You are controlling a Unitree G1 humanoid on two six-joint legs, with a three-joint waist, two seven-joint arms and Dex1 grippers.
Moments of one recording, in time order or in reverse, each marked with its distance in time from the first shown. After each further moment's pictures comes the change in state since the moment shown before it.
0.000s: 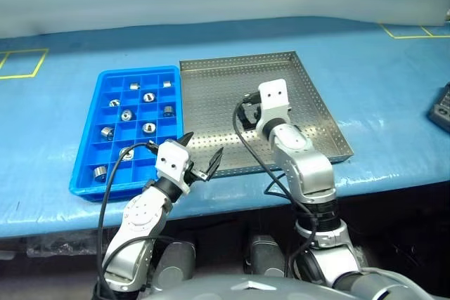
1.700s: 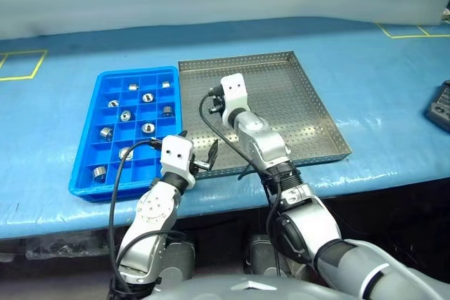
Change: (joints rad) left arm 0.000 -0.141 -0.006 0.003 0.085 0.112 0.188; right arm -0.313 0.163 0.040 0.686 0.046 -0.458 0.044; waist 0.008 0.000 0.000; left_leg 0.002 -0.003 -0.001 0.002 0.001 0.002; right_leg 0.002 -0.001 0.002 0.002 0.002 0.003
